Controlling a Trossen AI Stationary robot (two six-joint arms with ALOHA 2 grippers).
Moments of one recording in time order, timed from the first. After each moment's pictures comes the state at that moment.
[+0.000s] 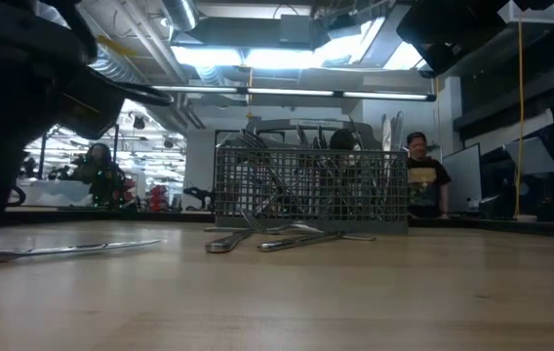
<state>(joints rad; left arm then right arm) -0.57 1.69 0.93 -0.52 -0.02 -1.45 0.60 1.59 0.97 0.00 0.25 0.37</state>
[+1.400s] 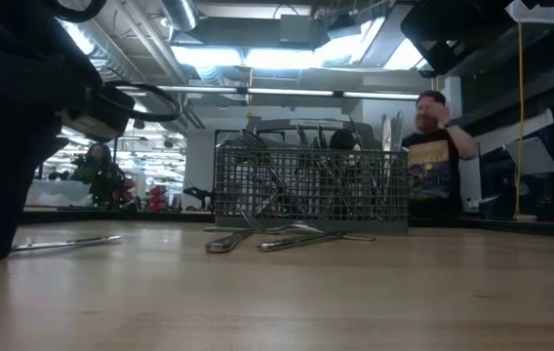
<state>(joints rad) -0.56 1.82 1.02 -0.73 -0.07 -1.42 0.60 1.59 0.97 -0.01 0.21 0.37</state>
